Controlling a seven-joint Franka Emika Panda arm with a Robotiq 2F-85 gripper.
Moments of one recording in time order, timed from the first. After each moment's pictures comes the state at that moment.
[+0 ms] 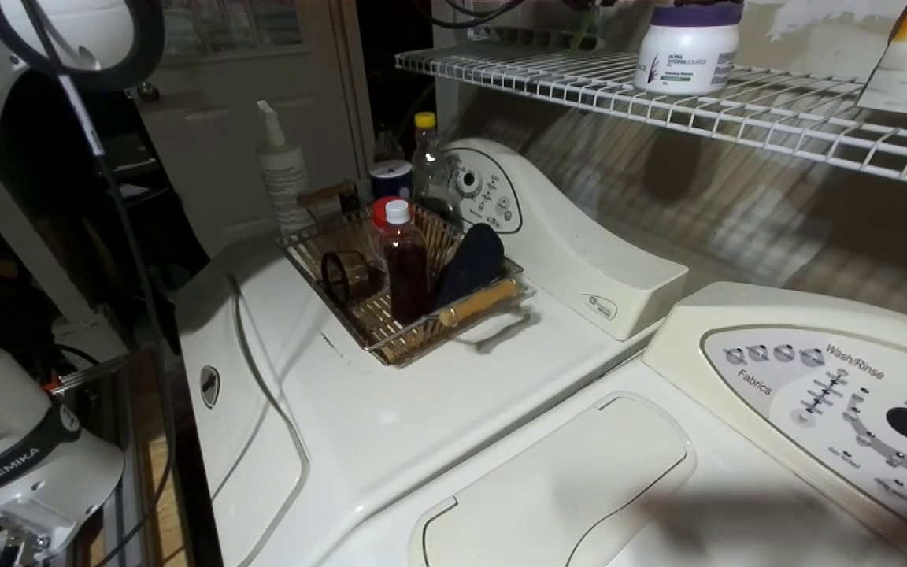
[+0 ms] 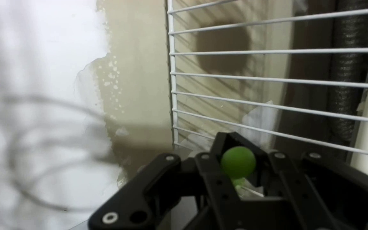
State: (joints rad) arm -0.05 0.70 -0.04 -0.77 0.01 2.26 -1.59
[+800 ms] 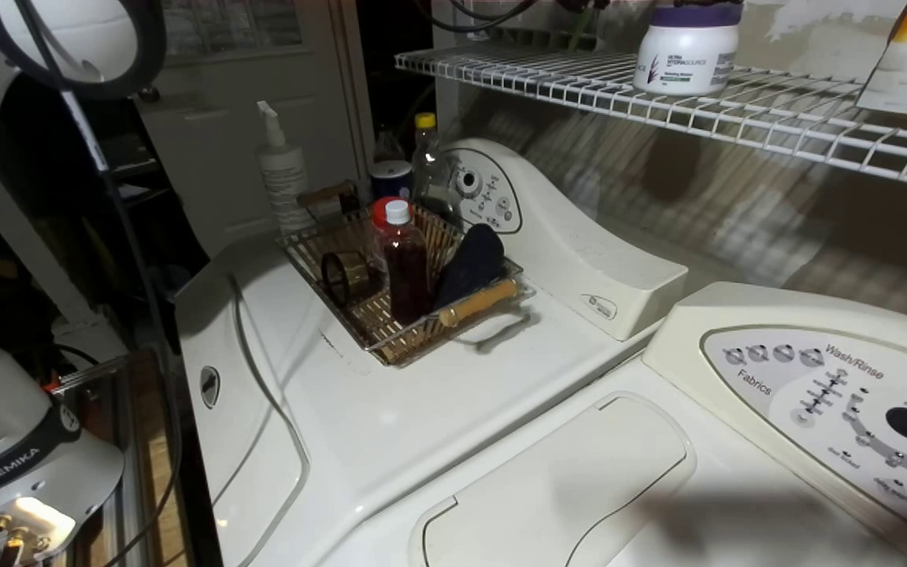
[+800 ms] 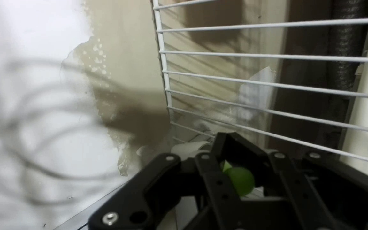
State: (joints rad) arm -0.14 0.70 0.07 -0.77 0.11 2.23 -1.63
